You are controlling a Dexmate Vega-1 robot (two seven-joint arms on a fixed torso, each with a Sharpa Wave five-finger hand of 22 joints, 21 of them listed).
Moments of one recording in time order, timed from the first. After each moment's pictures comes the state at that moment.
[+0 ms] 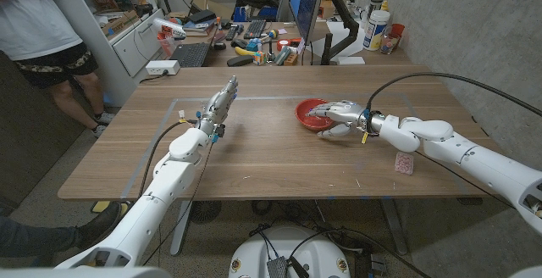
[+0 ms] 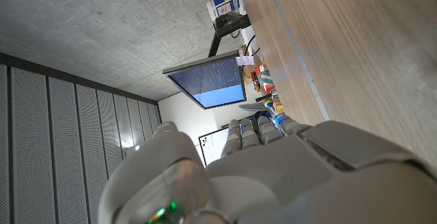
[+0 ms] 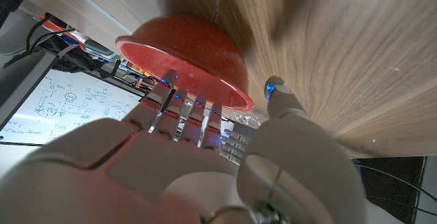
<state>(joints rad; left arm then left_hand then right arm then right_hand) 0.95 0.37 0.18 -1.46 -0.38 -0.13 -0.10 0.46 0.11 -0.01 0.10 0.33 0.03 0.02 0.20 0.18 -0.04 -0.06 0.20 0.18 -0.09 -0.02 0.18 0.18 -0.15 -0.04 0.20 0.18 -0.56 -0.83 -0.76 -1.31 -0.90 0.55 -0.28 0.54 -0.10 0.49 -0.15 0.29 0.23 -0.11 0.20 0.19 0.27 -0.06 0.22 0.19 0.26 -0.04 0.19 0.18 0.30 0.00 0.32 0.17</state>
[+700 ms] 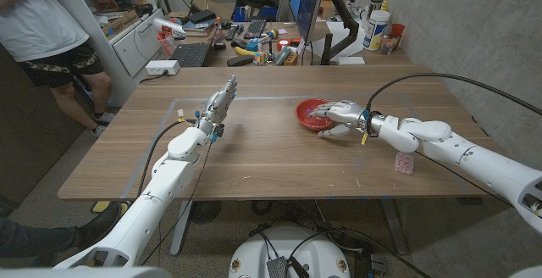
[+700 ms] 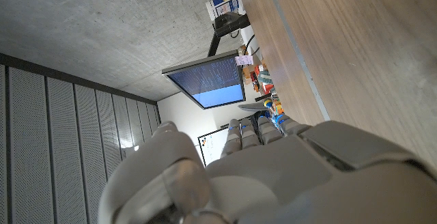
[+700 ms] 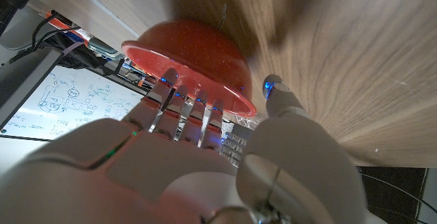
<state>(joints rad) 0.95 0.37 0.17 -1.47 -0.38 -0.12 -0.10 0.46 0.11 -0.02 0.10 0.33 0.03 0.02 0.20 0.18 -0.04 -0.06 0.20 0.18 -0.09 -0.02 0.18 0.18 -0.15 -0.03 0.20 0.18 -0.55 -0.83 -0.78 -1.29 -0.93 0.53 -0.31 0.57 -0.10 0.50 -0.16 0.29 0.32 -0.13 0.22 0.19 0.31 -0.07 0.23 0.19 0.29 -0.04 0.19 0.18 0.32 0.00 0.31 0.17</state>
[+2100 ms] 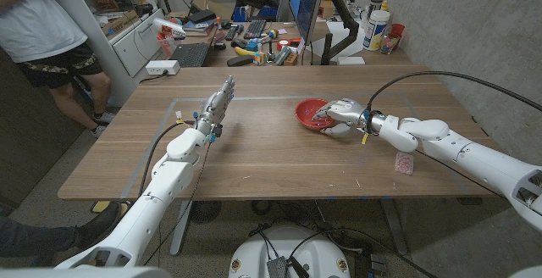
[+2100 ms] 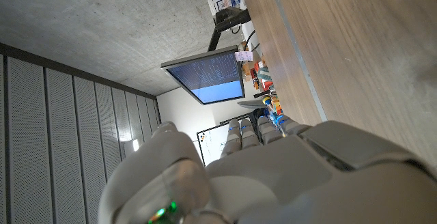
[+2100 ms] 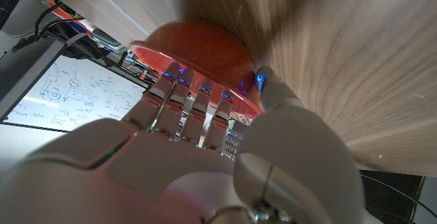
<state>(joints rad) 0.95 0.36 0.16 -1.43 -0.40 -0.15 -0.12 0.46 0.11 -0.02 0.10 0.33 0.03 0.02 0.20 0.18 -0.04 -0.06 0.20 0.18 -0.09 -0.02 0.18 0.18 -0.15 -0.04 0.20 0.18 -0.49 -0.81 -0.84 -1.22 -0.97 0.54 -0.42 0.71 -0.08 0.57 -0.16 0.29 0.61 -0.18 0.28 0.19 0.54 -0.11 0.30 0.19 0.54 -0.05 0.23 0.18 0.44 -0.03 0.28 0.17</state>
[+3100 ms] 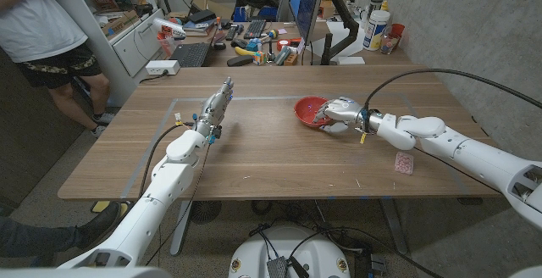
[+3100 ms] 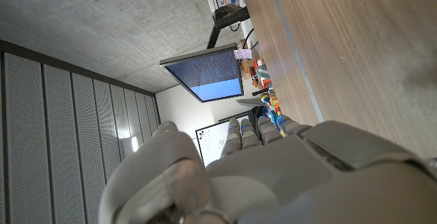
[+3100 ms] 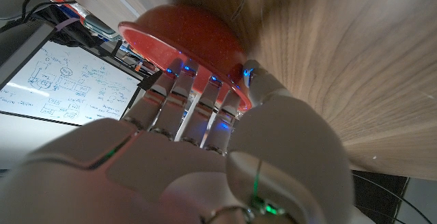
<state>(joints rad) 0.96 0.35 0.15 -1.43 -0.40 -0.15 -0.11 0.46 0.11 -0.03 0.10 0.33 0.04 0.02 0.20 0.18 -0.04 -0.06 0.20 0.18 -0.09 -0.02 0.18 0.18 -0.16 -0.03 0.20 0.18 -0.46 -0.80 -0.87 -1.19 -1.01 0.54 -0.45 0.85 -0.03 0.57 -0.16 0.25 0.82 -0.20 0.30 0.20 0.79 -0.17 0.36 0.20 0.77 -0.08 0.29 0.21 0.54 -0.05 0.25 0.17</state>
